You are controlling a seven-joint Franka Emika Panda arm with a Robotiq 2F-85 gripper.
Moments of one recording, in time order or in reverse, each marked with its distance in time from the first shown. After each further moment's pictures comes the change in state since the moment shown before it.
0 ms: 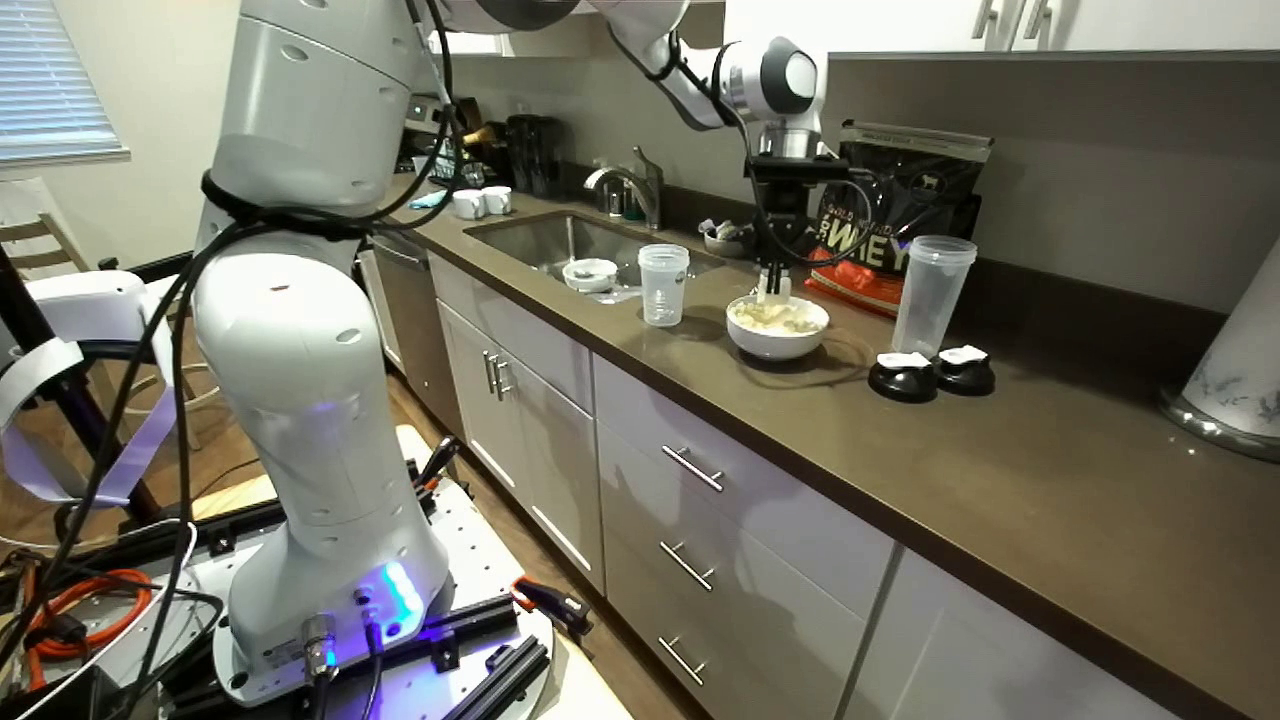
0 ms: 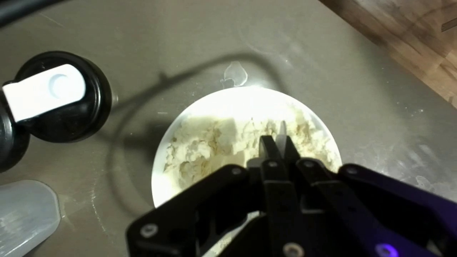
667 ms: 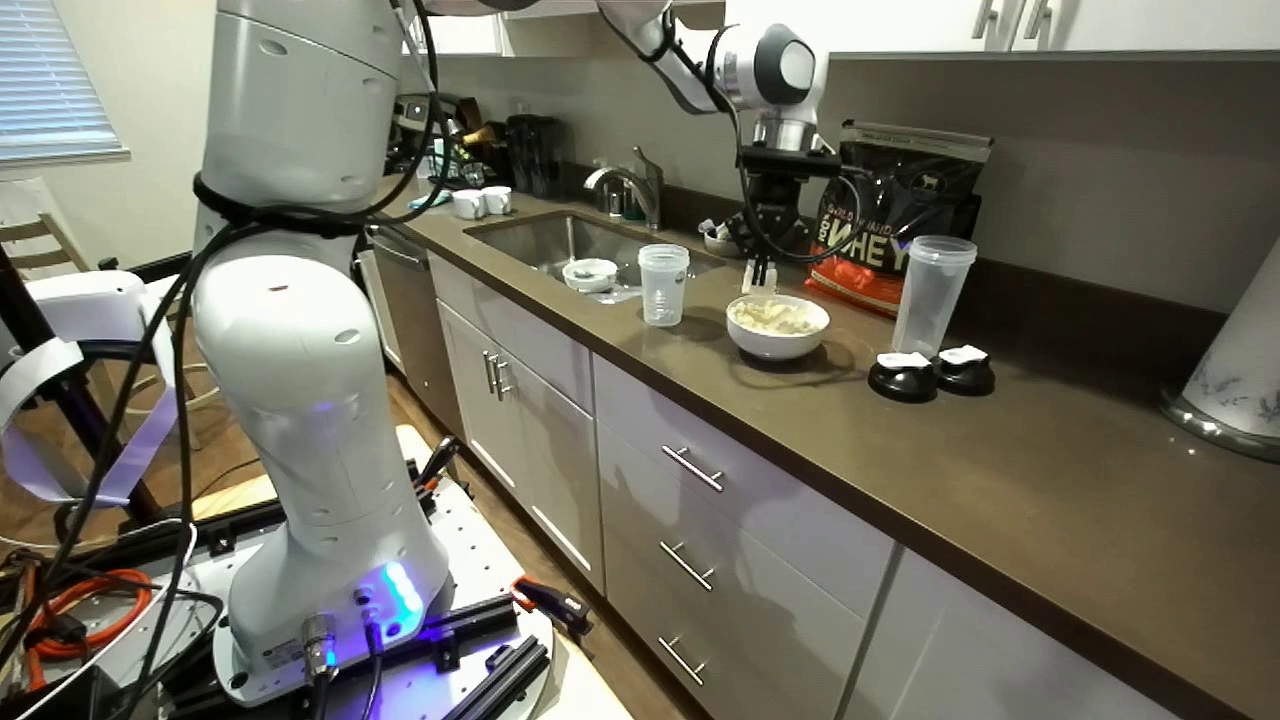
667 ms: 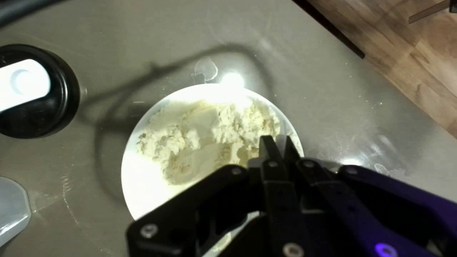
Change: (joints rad) arm -0.008 -0.057 0.001 -0.049 0.094 0.000 -0.041
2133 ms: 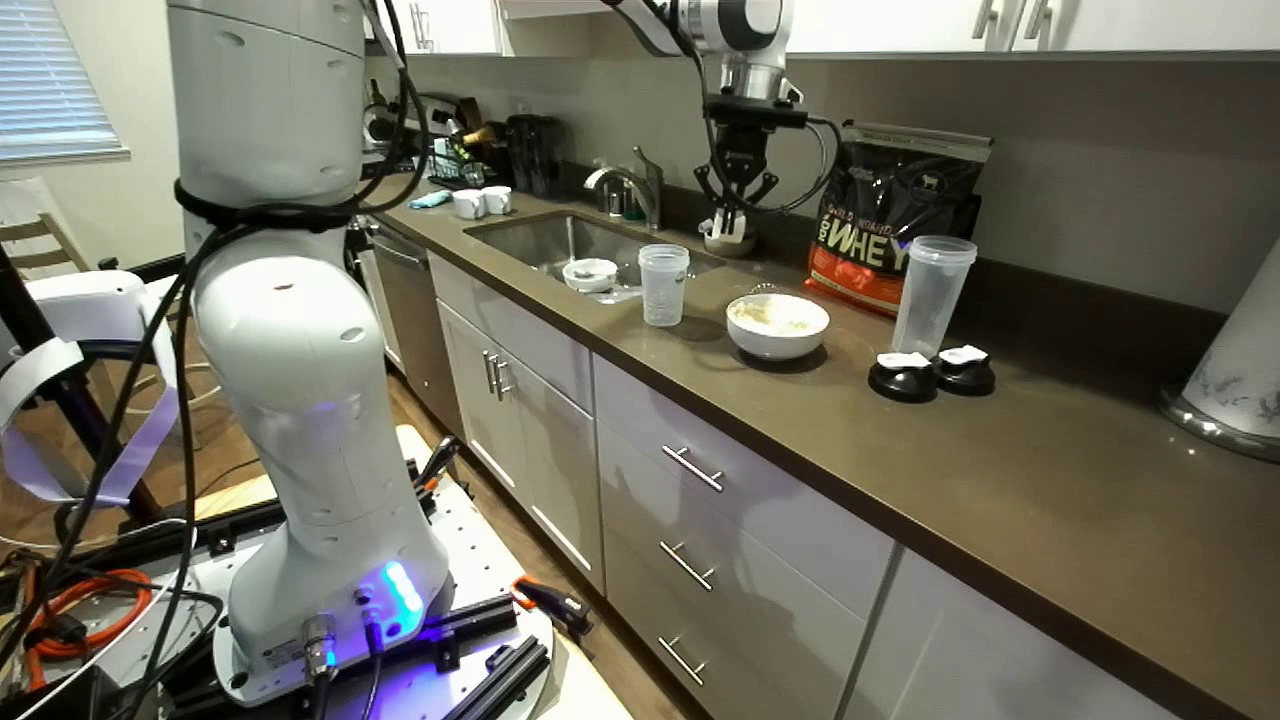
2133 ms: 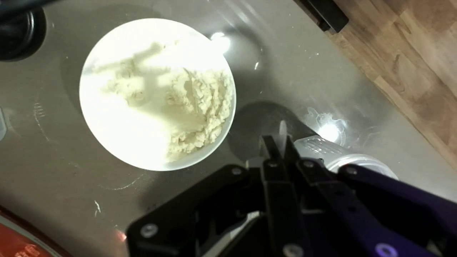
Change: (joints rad) arm 0.030 -0.122 0.051 -0.019 0.095 0.000 -0.019
